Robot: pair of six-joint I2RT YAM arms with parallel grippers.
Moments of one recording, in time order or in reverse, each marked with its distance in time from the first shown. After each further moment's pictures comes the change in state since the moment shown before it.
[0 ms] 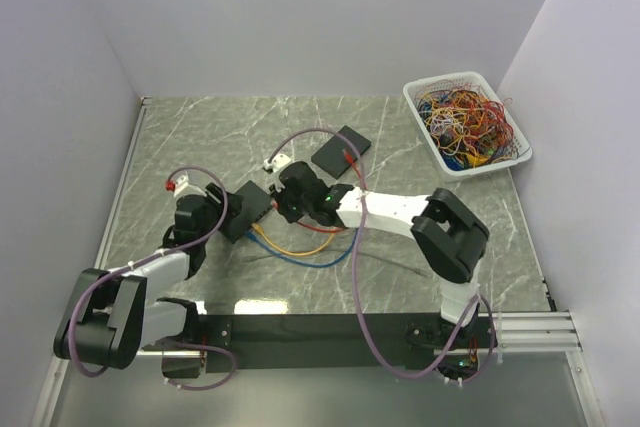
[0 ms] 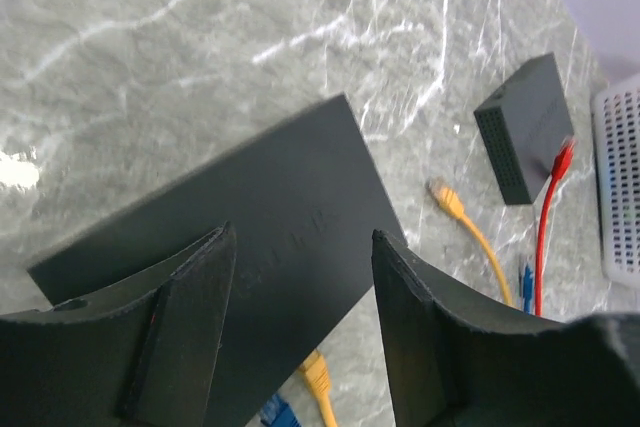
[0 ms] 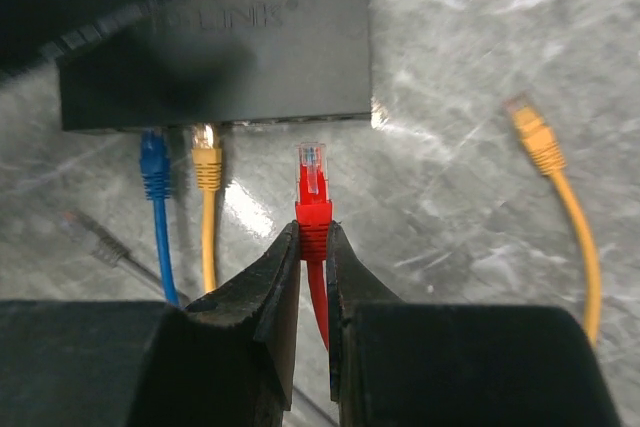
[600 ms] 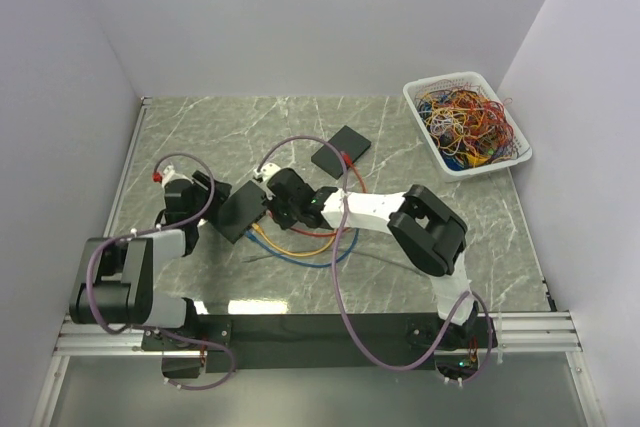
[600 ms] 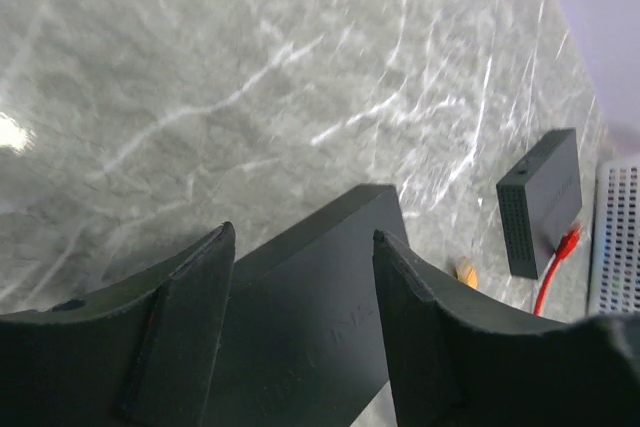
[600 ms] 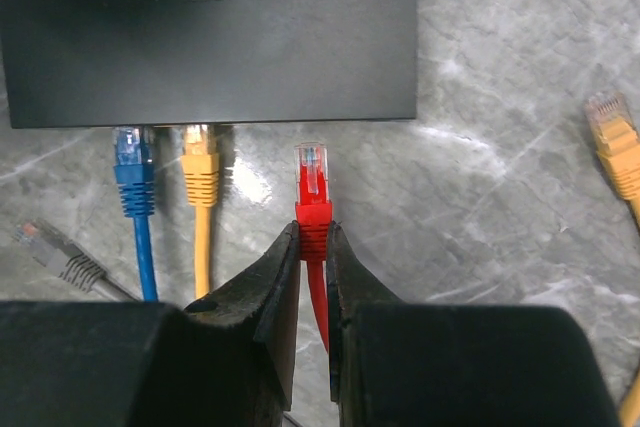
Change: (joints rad) left arm 0.167 0.188 0.128 0.007 0.085 -0.035; right arm 0.031 0.145 0.085 -0.038 -0.003 -0.004
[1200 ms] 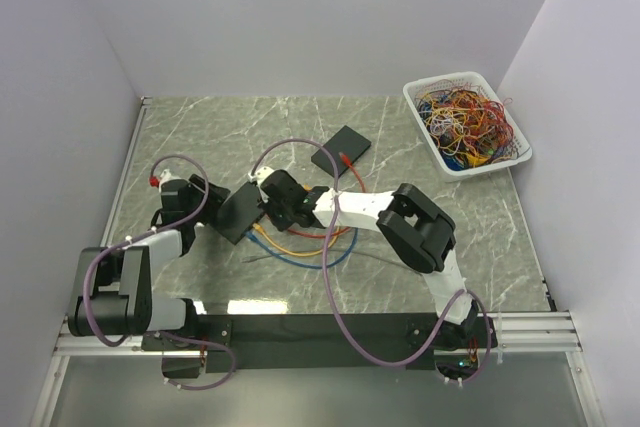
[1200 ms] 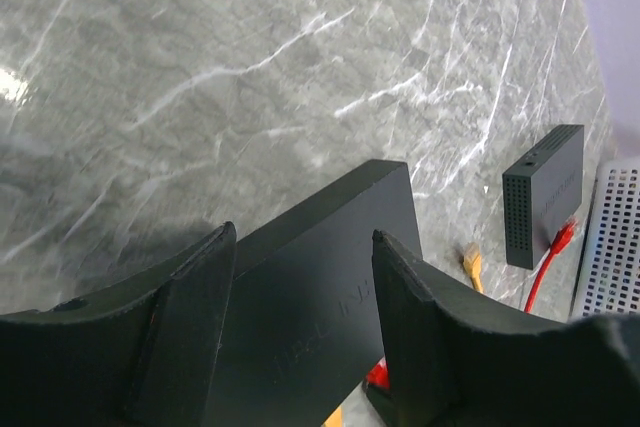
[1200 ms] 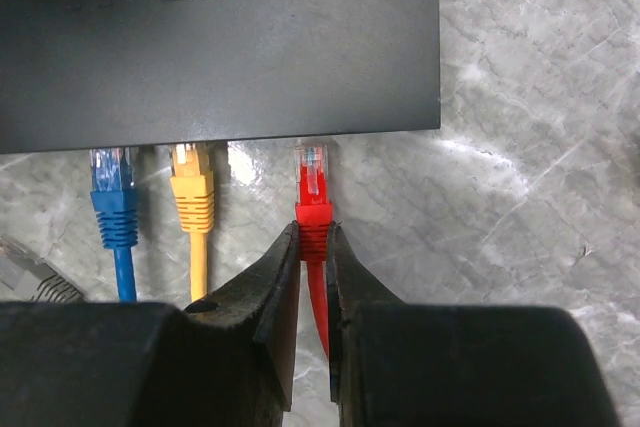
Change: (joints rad) left arm 0.031 -0.036 0.019 -0.153 0.044 -0.051; right arm 0.011 0.076 0.073 -0.053 0.008 -0.019
